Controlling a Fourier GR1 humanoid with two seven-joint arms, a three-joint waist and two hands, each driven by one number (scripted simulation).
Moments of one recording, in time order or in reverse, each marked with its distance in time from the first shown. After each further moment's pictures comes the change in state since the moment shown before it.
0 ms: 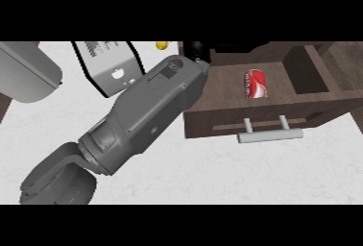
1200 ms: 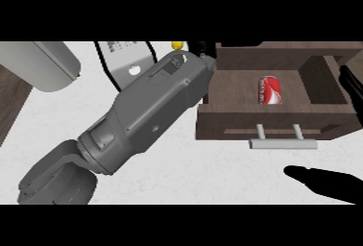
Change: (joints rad) left arm -0.028 0.001 0.019 -0.031 0.043 0.022 -0.035; right arm -0.384 -0.004 0.504 0.179 0.980 -0.142 -0.188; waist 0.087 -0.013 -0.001
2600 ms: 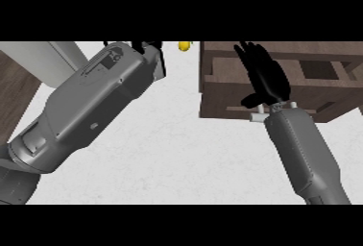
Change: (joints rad) left arm 0.176 0.266 0.002 -0.309 -0.146 0.017 0.214; right arm -0.561 -0.048 0.149 1.198 0.617 -0.559 -0.140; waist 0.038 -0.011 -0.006
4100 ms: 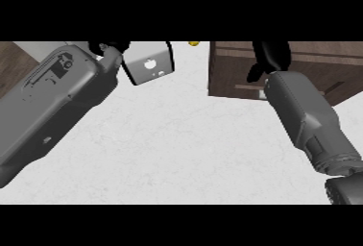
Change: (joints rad) left arm 0.114 0.185 0.019 -0.313 -0.095 0.021 0.176; right arm -0.454 -0.070 -0.173 0.731 0.091 -0.415 0.013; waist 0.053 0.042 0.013
